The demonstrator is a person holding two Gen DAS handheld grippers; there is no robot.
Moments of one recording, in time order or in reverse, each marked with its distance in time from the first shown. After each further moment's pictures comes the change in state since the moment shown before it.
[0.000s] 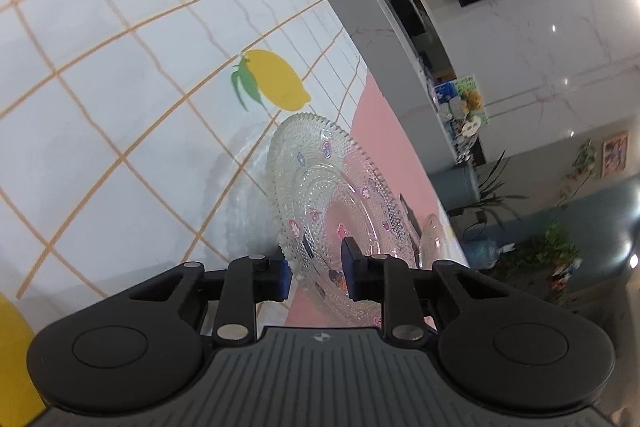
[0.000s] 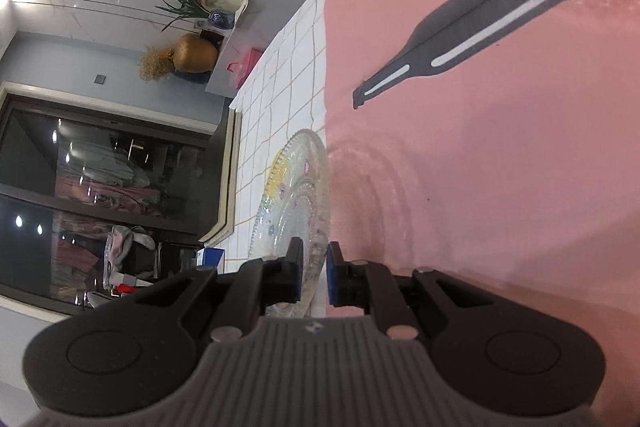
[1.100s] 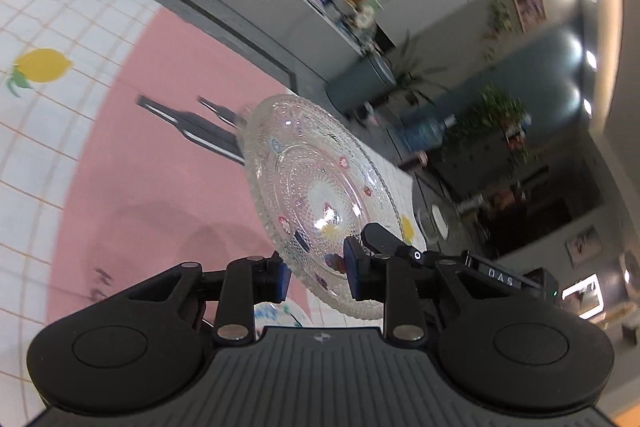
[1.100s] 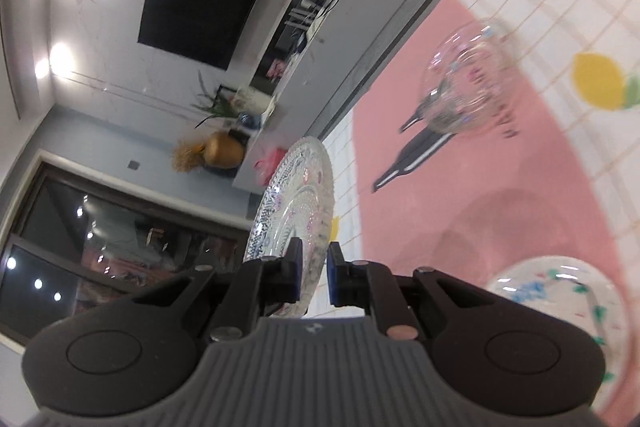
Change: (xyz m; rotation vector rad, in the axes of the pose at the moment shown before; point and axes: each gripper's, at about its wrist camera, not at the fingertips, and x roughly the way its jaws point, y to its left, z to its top) left arm -0.028 -0.160 -0.080 0.369 0.233 -0.161; right arm -0.214 0.021 -0.067 0.017 -0.330 0.040
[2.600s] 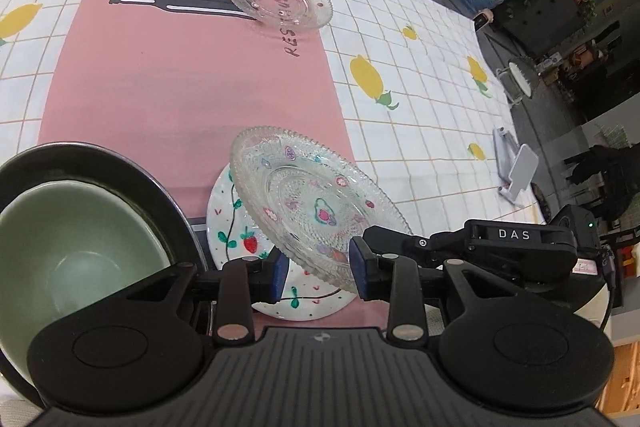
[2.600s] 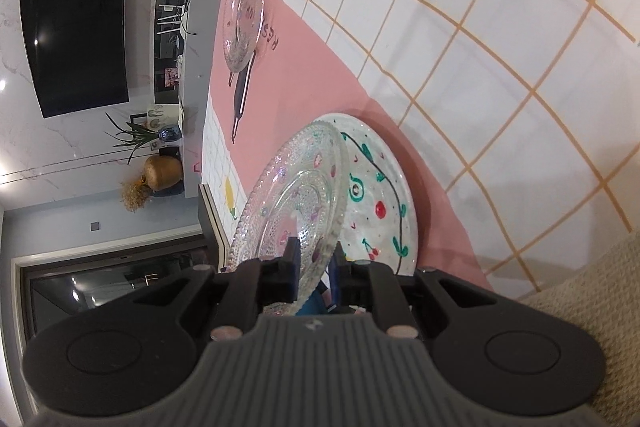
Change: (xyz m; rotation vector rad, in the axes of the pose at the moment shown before) left arm 0.058 -0.043 -0.078 0.213 0.344 0.315; right arm -0.065 -0.117 -0.058 0.459 0.136 -0.137
